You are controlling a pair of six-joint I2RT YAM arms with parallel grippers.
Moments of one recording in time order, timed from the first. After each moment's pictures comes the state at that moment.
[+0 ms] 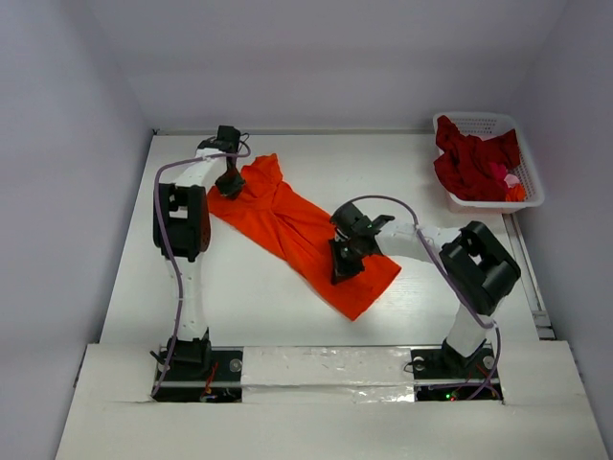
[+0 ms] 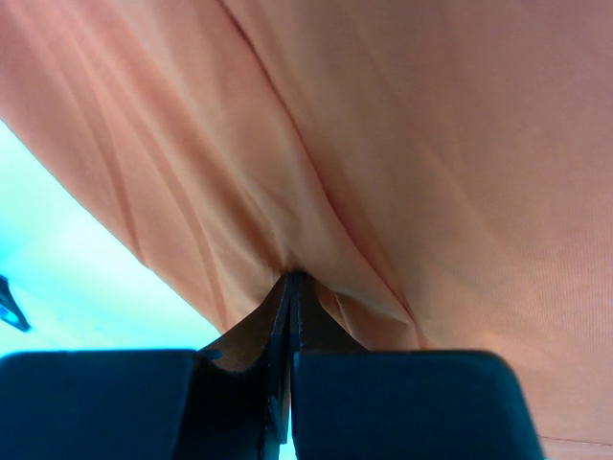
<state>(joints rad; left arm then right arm) -0.12 2.22 1.80 -0.81 -0.23 -0.63 0.71 1.78 1.07 -0.48 -0.27 0.56</state>
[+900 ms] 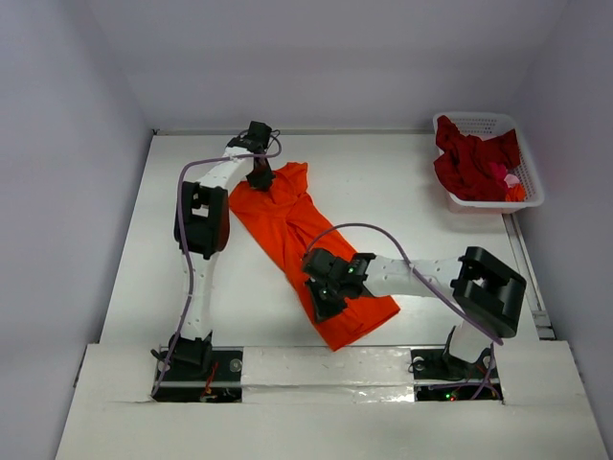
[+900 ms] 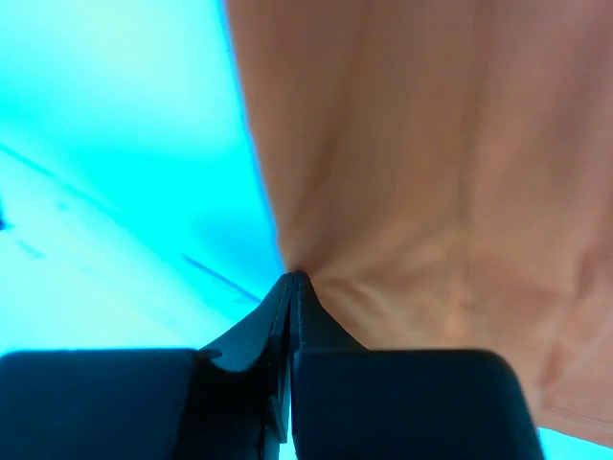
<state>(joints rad) -0.27 2.34 1.97 -0.75 -0.12 -0.60 1.09 1.66 0.98 -0.49 -0.16 0.76</state>
